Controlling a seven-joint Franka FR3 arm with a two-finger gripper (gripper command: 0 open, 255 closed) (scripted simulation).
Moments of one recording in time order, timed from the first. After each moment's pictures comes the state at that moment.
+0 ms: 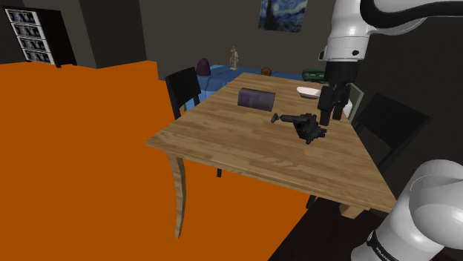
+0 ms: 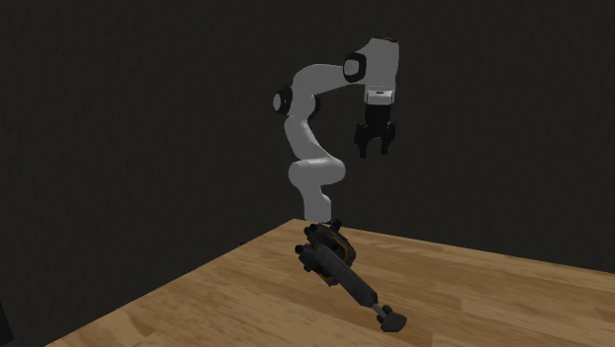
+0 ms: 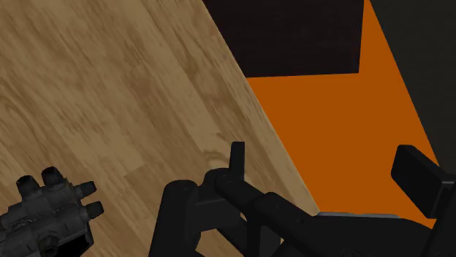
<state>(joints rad) 0.01 -0.75 0.00 -2.35 0.09 1.43 0.05</state>
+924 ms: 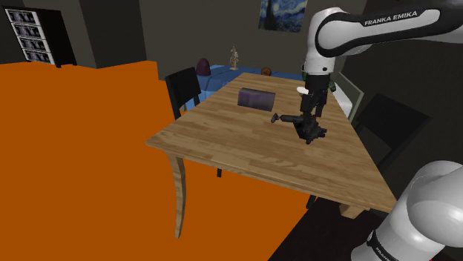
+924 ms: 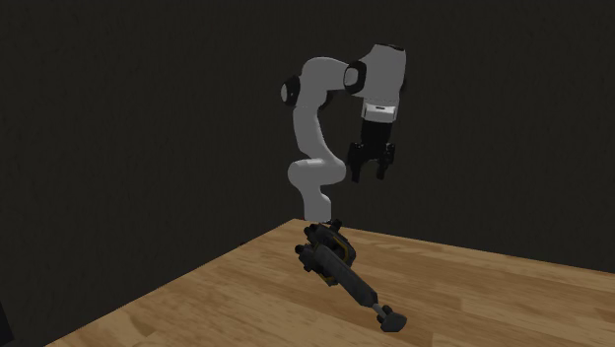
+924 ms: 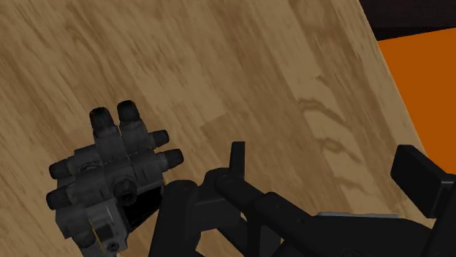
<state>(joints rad) -0.06 -0.45 -0.13 -2.28 -0.09 1.65 -0.13</state>
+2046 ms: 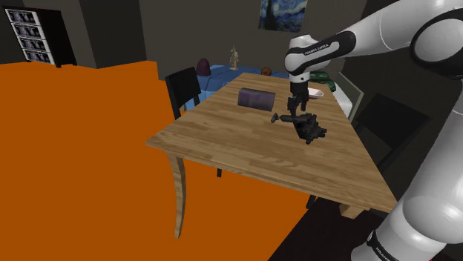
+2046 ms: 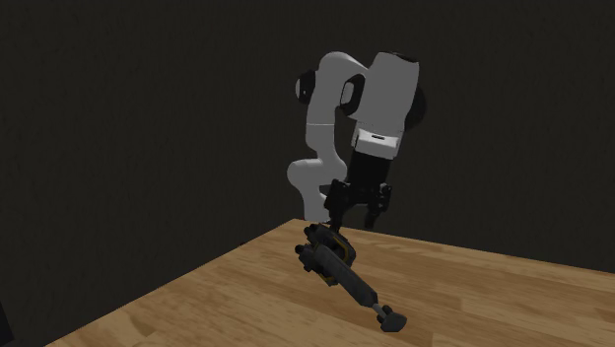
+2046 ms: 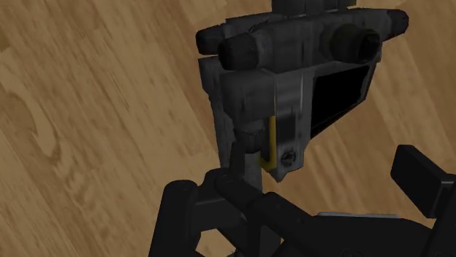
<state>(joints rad) -0.15 0.10 -0.27 -1.89 -0.18 1.87 -0.34</state>
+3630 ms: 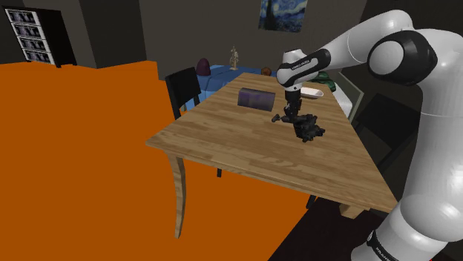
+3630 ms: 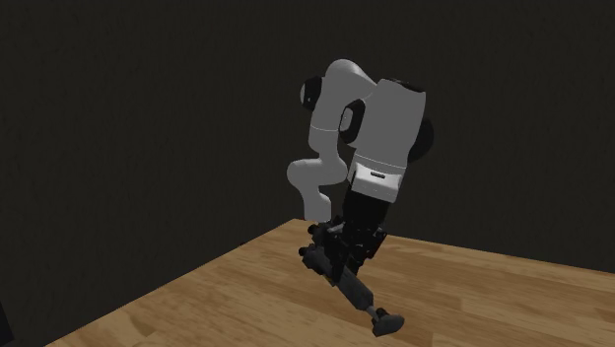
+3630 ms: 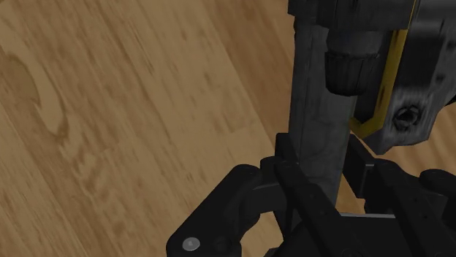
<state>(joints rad) -0.20 0.33 -0.28 -1.74 -0.17 1.96 -0.39</state>
